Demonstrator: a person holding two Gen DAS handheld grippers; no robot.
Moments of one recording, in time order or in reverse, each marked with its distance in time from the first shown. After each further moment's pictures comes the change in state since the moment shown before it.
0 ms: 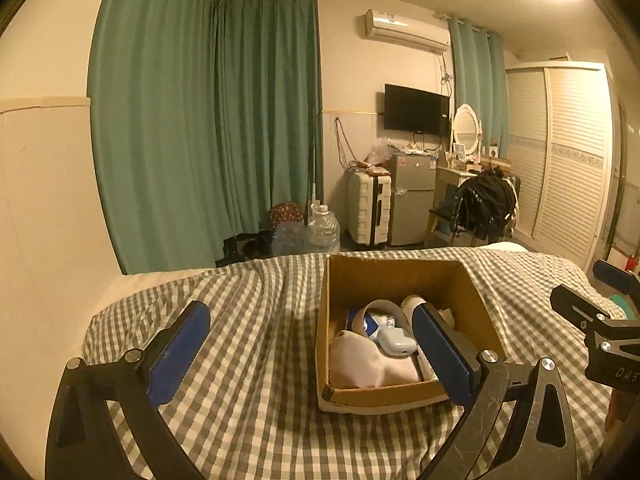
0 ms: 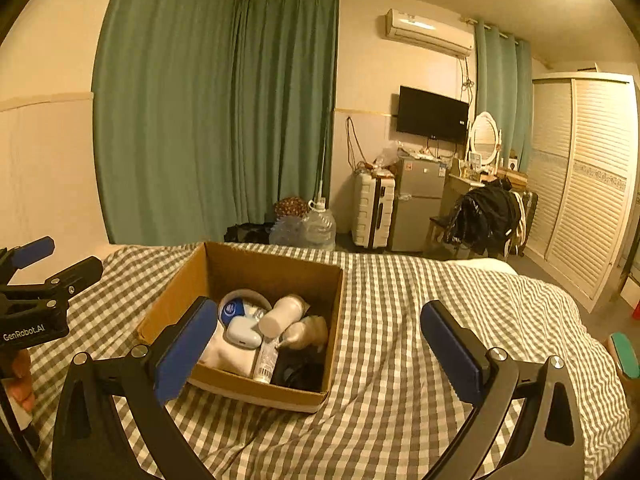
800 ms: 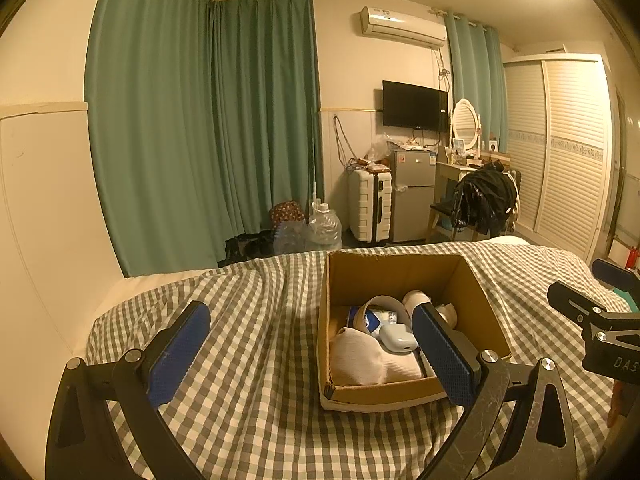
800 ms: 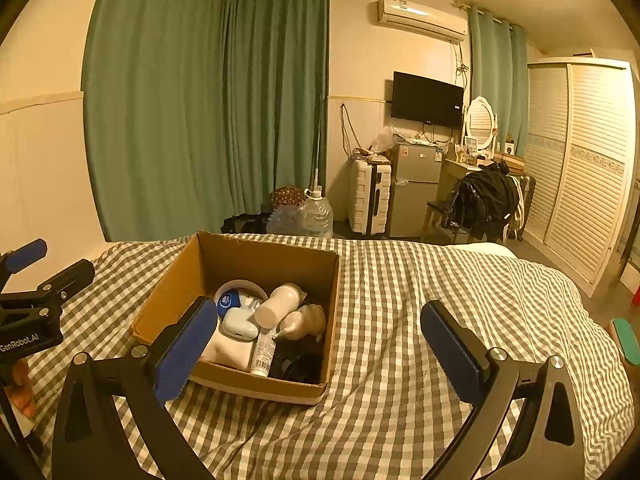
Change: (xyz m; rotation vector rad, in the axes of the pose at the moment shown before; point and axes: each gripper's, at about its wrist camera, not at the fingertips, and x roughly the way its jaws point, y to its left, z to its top) left arm -0.001 -0.004 0.001 0.019 0.002 0.004; right arm 0.009 -0.003 -0.004 0.031 0.040 -0.013
